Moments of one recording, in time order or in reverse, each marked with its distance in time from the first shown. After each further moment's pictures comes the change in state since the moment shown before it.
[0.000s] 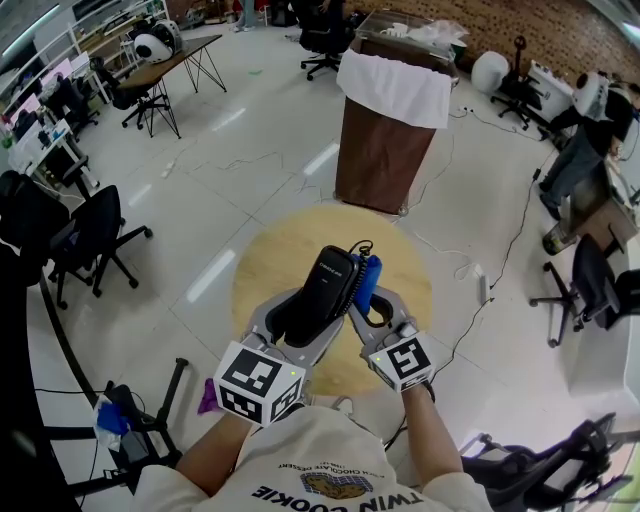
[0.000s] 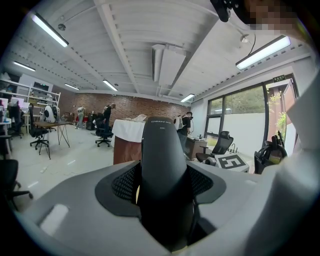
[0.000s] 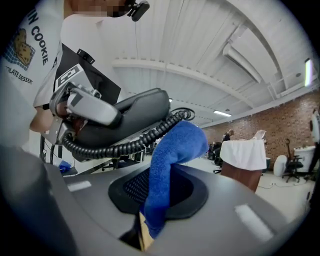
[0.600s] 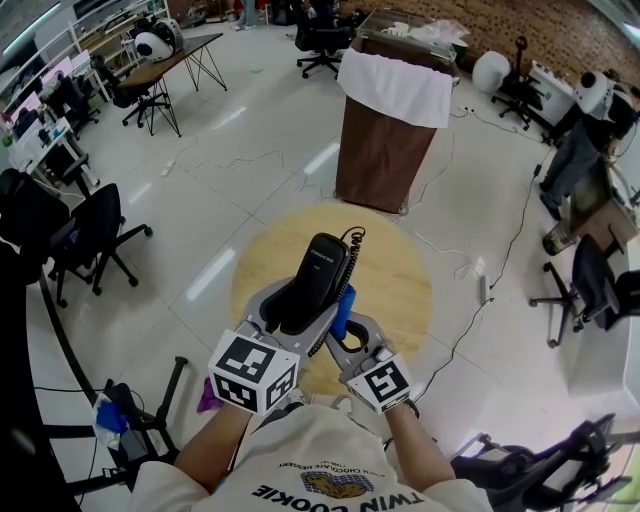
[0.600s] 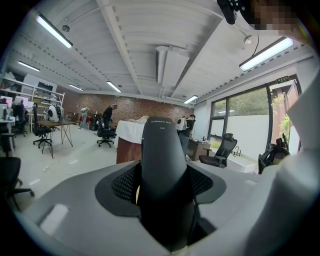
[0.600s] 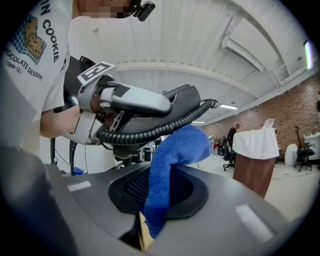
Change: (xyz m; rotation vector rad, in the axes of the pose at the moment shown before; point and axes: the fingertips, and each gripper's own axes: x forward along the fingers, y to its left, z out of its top) left arm 0.003 0.017 0.008 -0.019 -0.018 0.034; right arm 0.000 0.066 -0.013 0.069 0.013 0.096
